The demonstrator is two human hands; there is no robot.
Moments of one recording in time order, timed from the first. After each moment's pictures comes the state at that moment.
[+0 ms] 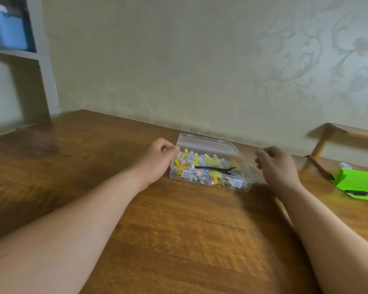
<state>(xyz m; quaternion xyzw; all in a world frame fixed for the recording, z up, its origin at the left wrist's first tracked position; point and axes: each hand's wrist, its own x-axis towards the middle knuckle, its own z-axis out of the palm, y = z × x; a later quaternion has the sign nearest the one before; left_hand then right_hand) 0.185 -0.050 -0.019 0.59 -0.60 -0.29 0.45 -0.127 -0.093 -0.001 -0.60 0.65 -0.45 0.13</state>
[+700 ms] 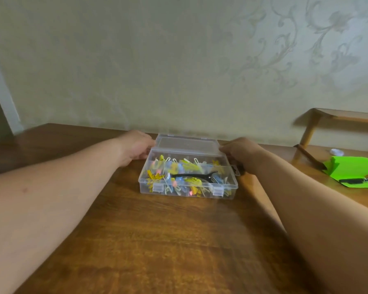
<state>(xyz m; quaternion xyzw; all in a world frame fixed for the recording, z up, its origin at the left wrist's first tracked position) 0.185 -0.169 0.006 0.64 -0.53 -0.41 0.39 -0.116 -0.173 0.014 -0.54 0.68 -0.33 0.37</state>
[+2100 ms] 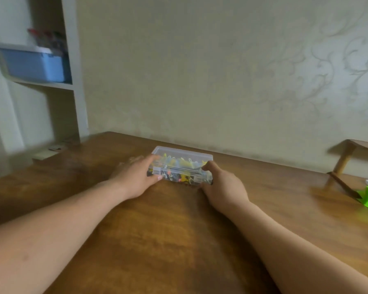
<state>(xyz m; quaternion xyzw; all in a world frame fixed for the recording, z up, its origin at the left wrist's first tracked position) 0.301 -0.042 -0.014 0.70 -0.69 -0.03 0.19 0.032 -0.064 -0.010 -0.79 0.56 -0.23 0.03</state>
